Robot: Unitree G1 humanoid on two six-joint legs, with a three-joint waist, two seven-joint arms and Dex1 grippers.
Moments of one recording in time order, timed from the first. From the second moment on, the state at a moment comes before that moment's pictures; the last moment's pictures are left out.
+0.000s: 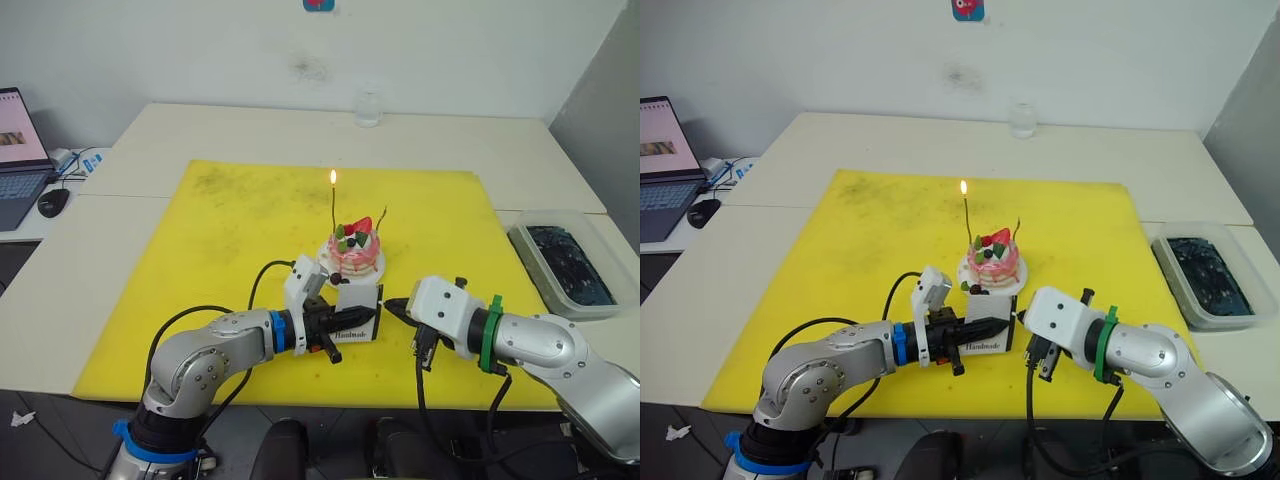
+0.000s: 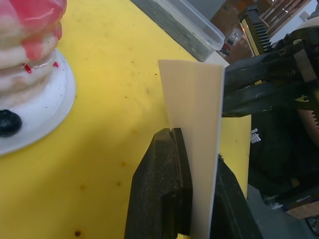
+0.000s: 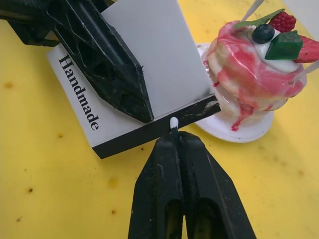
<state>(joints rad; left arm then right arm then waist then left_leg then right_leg) -0.25 0.41 -0.12 -0.46 -0.84 1.00 -0.52 -0.23 -0.77 0.28 -0.90 0.22 0.92 0.57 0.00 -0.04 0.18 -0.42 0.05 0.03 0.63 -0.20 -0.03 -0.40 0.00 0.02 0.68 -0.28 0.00</state>
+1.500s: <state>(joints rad) -0.16 0.54 -0.10 -0.51 -0.82 0.95 -0.62 -0.49 -0.67 0.22 -0.68 0.10 0.80 0.49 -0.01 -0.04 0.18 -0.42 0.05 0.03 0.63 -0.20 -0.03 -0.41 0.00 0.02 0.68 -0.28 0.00</state>
